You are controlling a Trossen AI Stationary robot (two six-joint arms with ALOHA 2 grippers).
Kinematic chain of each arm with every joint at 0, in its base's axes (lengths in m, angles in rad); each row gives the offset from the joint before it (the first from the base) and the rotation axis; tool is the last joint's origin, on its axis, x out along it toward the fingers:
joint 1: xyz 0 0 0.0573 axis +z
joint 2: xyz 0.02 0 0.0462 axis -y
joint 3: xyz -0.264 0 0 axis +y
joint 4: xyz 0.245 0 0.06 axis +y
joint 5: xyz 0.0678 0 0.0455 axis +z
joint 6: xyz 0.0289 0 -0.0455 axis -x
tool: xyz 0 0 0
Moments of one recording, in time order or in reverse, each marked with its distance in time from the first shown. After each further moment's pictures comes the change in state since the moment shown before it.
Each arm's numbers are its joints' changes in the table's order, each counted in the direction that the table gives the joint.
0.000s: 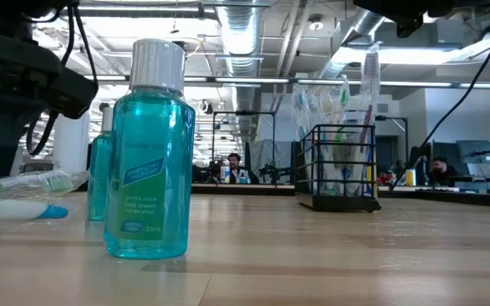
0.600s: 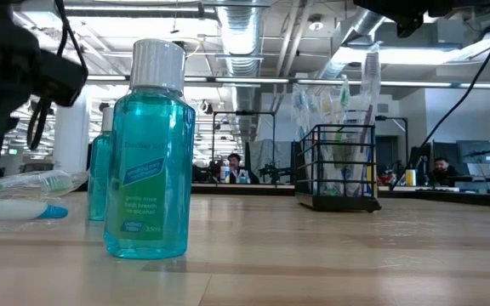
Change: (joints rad) left arm -0.080 0.020 0.000 -0.011 0.070 0.019; right arm 0.001 0.000 0.000 0.000 0.000 0.002
